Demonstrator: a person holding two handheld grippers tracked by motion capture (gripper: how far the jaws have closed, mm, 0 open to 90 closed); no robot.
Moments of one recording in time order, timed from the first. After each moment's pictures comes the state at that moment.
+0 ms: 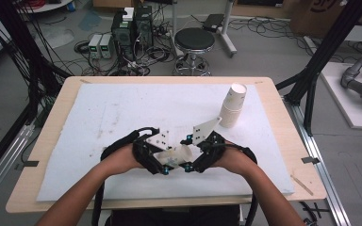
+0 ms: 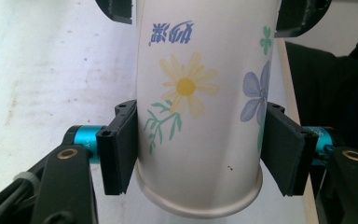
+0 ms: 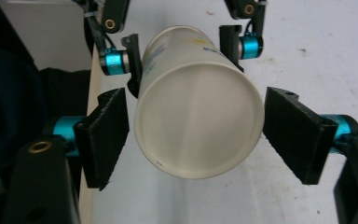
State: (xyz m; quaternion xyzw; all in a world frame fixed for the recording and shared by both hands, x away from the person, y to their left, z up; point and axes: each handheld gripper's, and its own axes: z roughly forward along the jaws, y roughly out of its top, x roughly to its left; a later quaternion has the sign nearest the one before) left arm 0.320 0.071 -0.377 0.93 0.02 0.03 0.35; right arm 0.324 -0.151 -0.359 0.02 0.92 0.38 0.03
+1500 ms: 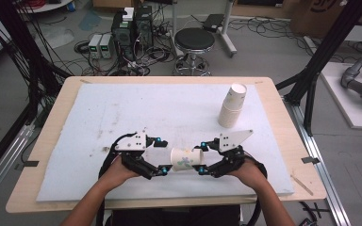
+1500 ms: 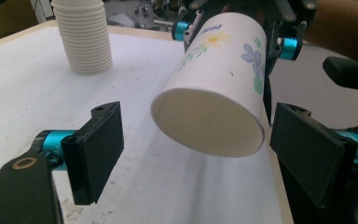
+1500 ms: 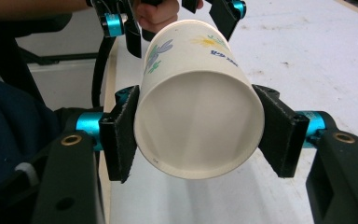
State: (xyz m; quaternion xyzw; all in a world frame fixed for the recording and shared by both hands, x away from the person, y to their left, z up) left arm 0.304 0.109 -0.409 0.80 0.11 0.04 0.59; right arm 0.305 -0.209 -0.387 0.07 0.86 0.50 0.03
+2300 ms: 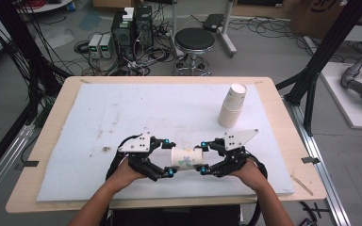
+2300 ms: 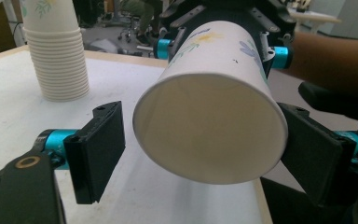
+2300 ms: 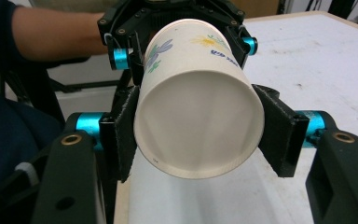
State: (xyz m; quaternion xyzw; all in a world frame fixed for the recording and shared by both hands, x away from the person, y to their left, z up) left arm 0.304 0.093 -0.416 0.76 0.08 0.01 0.64; right arm 0.307 -0.216 -0.389 0.07 0.83 0.56 -0.01
